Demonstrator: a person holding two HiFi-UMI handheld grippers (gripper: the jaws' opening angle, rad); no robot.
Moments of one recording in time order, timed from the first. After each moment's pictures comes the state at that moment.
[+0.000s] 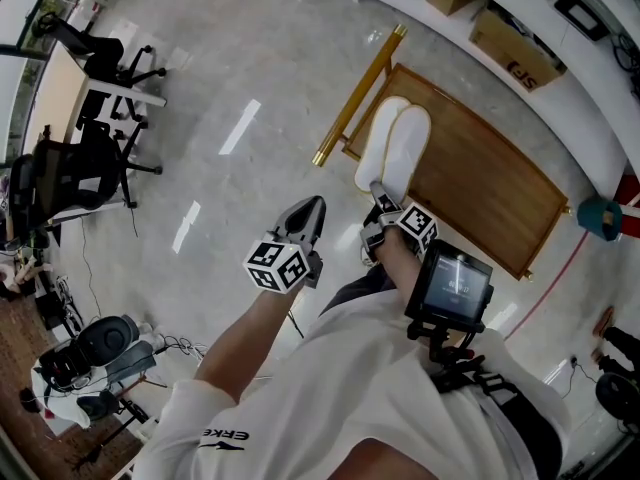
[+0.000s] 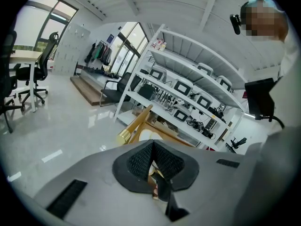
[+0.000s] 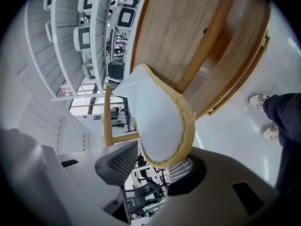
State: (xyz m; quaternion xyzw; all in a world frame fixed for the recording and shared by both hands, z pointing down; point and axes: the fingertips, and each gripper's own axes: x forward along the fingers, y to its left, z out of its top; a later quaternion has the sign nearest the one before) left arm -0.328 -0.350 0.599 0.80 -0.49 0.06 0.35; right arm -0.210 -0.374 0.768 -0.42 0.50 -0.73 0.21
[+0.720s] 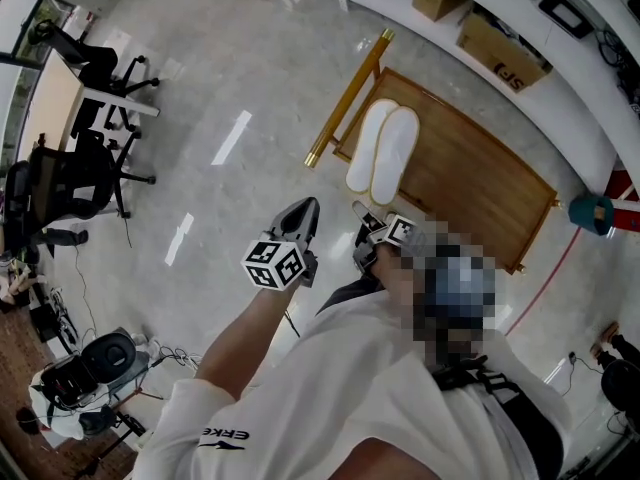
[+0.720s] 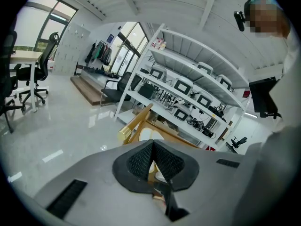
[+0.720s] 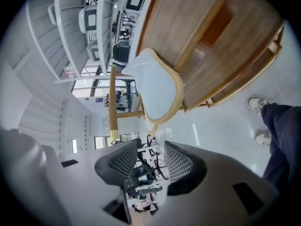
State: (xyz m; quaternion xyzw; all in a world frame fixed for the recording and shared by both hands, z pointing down) left arm -0.330 -0.344 0.607 0.80 -0.49 0.06 0.35; right arm -0.235 -0.325 0.758 -0.36 0.55 -0.74 0.14
